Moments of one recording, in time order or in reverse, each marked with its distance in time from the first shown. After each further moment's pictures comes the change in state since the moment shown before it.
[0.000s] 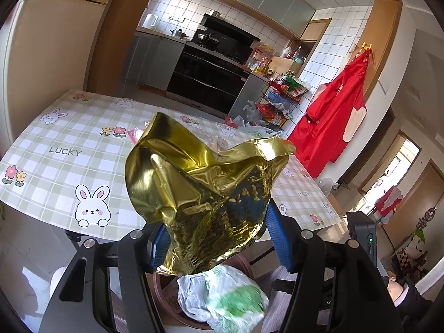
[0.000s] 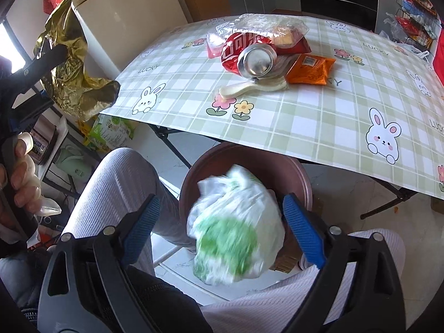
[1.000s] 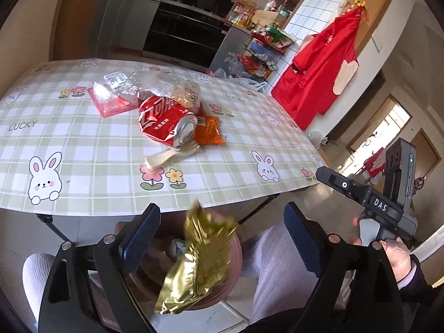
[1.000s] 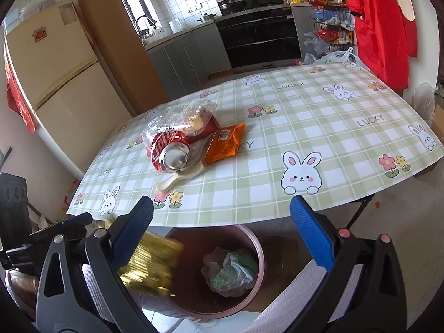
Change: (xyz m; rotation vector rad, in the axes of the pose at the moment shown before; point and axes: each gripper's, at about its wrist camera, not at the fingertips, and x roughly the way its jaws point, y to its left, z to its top) left arm 0.070 -0.023 -0.030 0.049 0.243 -0.064; right arm -0.062 -0.073 0.000 0.300 -0.370 -0.155
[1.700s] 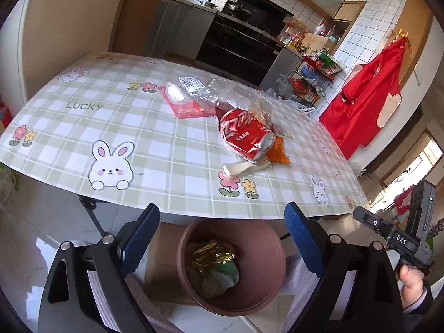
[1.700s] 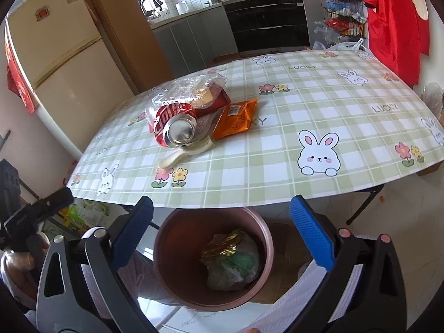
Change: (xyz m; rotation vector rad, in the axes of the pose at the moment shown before) left arm -0.030 0.072 -0.005 -0.135 -0.094 0.214; right arm 0.034 0.017 -0.014 -0.062 0.066 -0.005
